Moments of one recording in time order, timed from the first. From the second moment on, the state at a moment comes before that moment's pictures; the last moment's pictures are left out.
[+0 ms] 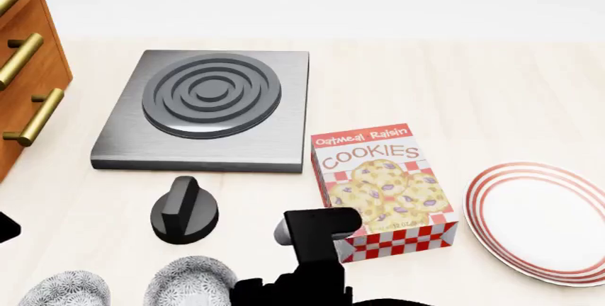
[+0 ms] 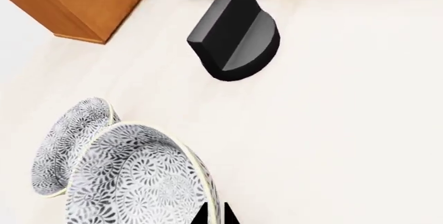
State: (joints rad) left arm -0.18 -0.25 -0.15 0.53 -0.52 -0.49 -0.49; right arm 0.69 0.19 -0.40 0.20 0.91 1.03 0.01
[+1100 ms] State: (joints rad) left arm -0.19 -0.27 -0.12 0.53 -0.54 -0.48 -0.51; right arm 0.54 0.62 0.07 -0.60 0.97 0.95 0.41
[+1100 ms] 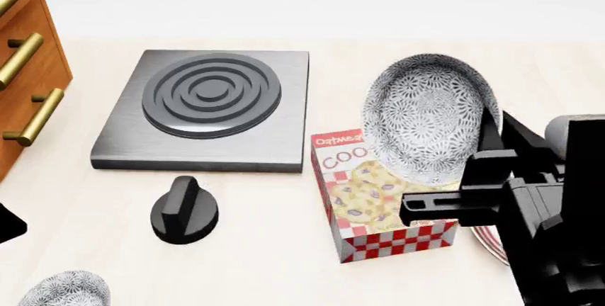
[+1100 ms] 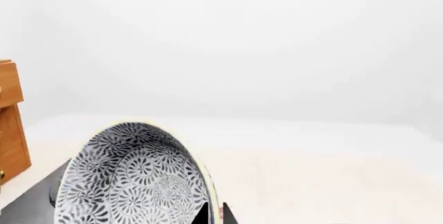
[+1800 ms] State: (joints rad) left arm -0.18 -0.28 -0.10 0.53 -0.55 -0.46 -0.52; right arm 0.69 0.70 0.29 -0.26 1.27 1.26 0.64
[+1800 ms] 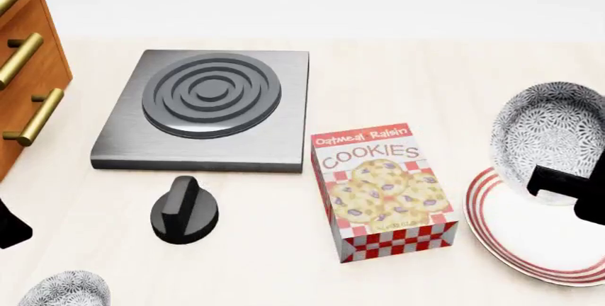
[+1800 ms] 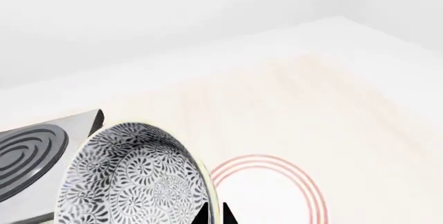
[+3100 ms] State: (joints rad) left arm -0.14 -0.27 -0.11 0.54 -0.58 -0.36 -0.48; right arm 1.16 0.67 0.24 0.68 1.33 1.32 0.79
